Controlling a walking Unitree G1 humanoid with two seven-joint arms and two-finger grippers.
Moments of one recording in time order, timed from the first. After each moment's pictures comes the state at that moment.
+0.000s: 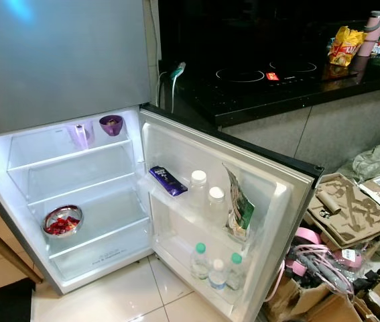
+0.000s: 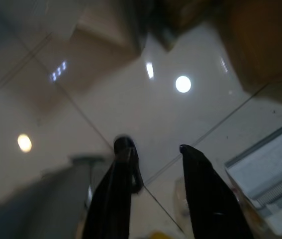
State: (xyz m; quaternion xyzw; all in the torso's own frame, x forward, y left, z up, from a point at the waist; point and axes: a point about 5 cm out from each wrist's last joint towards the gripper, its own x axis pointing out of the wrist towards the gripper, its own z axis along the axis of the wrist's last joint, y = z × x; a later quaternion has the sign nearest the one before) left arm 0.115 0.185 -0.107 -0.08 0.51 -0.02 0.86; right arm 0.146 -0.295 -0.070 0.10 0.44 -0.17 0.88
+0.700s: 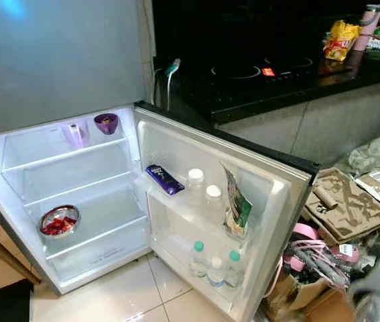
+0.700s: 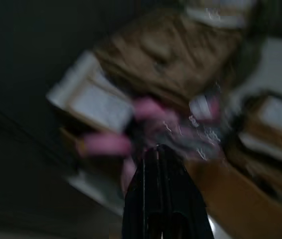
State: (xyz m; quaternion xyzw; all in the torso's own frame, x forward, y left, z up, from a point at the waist) left arm 0.106 0.193 -0.109 -0.08 0.52 0.00 0.85; right arm 0.262 -0.381 0.075 0.14 0.09 -0.24 0.96
